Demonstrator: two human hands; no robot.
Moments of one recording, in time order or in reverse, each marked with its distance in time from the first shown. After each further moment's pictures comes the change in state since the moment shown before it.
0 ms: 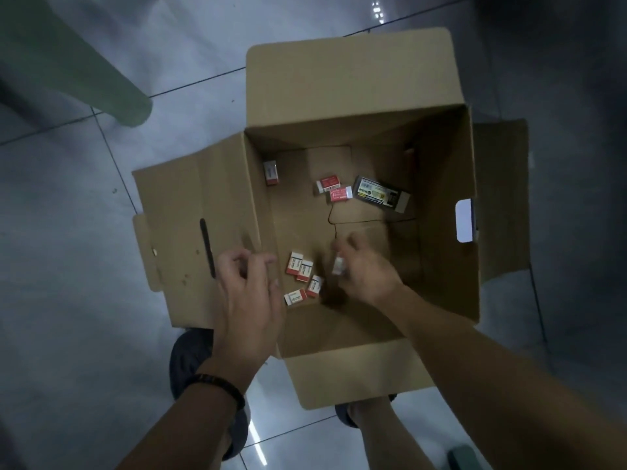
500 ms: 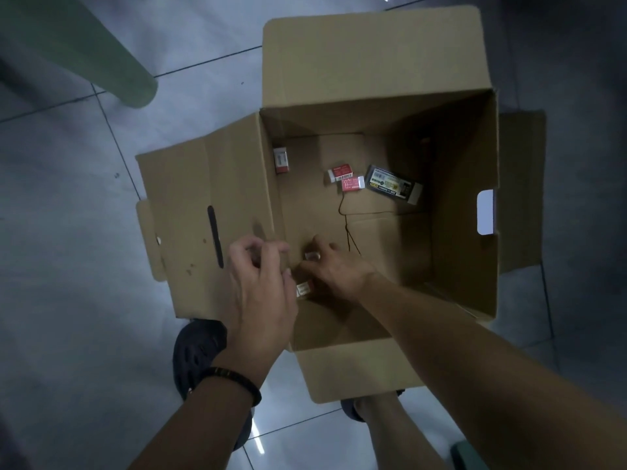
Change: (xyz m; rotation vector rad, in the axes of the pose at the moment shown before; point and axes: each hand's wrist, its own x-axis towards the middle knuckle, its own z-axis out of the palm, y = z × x) left_hand 0.001 -0.006 0.007 -0.028 0.030 0.018; right_hand 0.026 -0.040 0.033 -0.286 -0.160 -0.348
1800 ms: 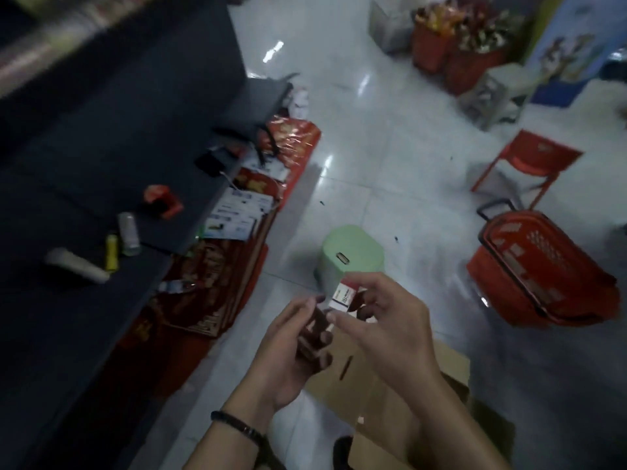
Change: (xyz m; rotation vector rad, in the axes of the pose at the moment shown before) left_hand -0.322 0.299 -0.635 -1.712 0.228 -0.339; right_hand -0.508 -0.498 -0.570 0.717 0.736 -0.423
